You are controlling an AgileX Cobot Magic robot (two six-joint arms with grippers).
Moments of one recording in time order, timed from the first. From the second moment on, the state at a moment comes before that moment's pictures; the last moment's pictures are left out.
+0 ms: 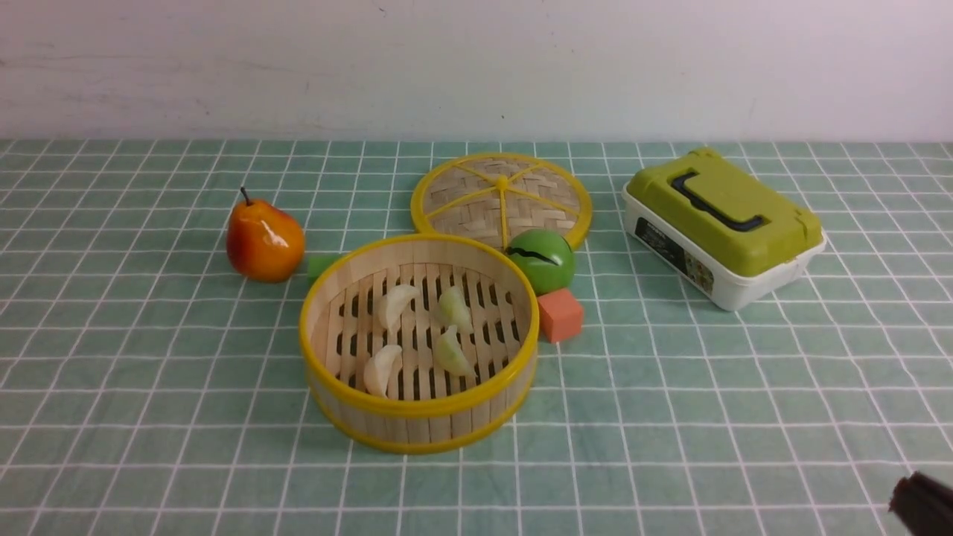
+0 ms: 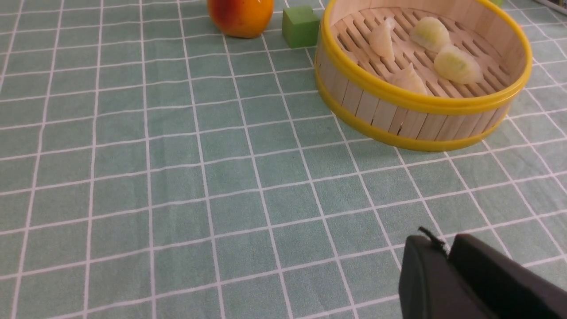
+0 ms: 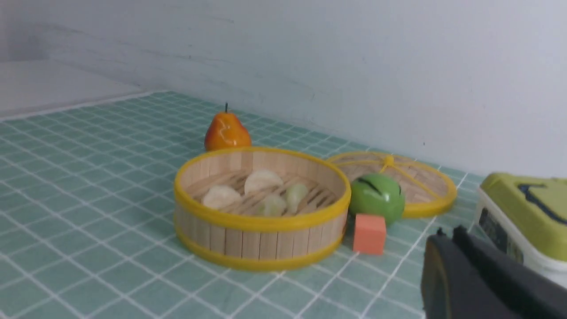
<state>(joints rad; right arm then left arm) 0.57 0.21 -0.01 0.01 -0.15 -0.04 -0.42 0.19 -0.40 0.19 0.75 -0.29</state>
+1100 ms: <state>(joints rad) 0.08 -0.01 0.02 0.05 0.37 -0.01 -0.42 0.19 -0.40 0.20 0.74 -0.29</state>
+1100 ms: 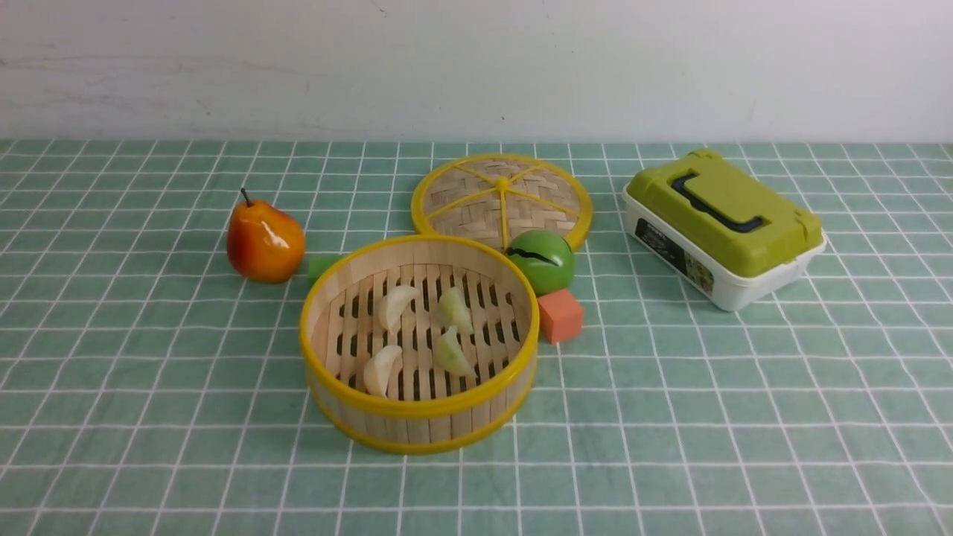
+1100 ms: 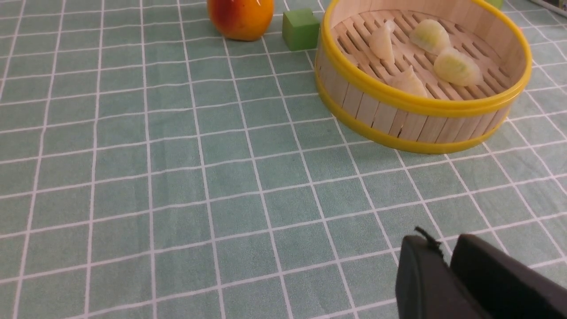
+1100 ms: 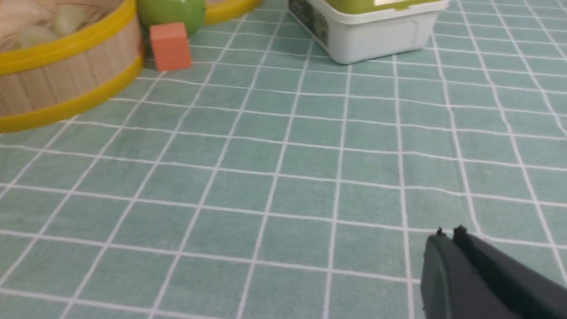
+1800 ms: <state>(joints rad) 0.04 -0.01 0.02 0.05 0.38 -0.01 -0.42 0.19 -0.40 0.20 0.74 -0.29</state>
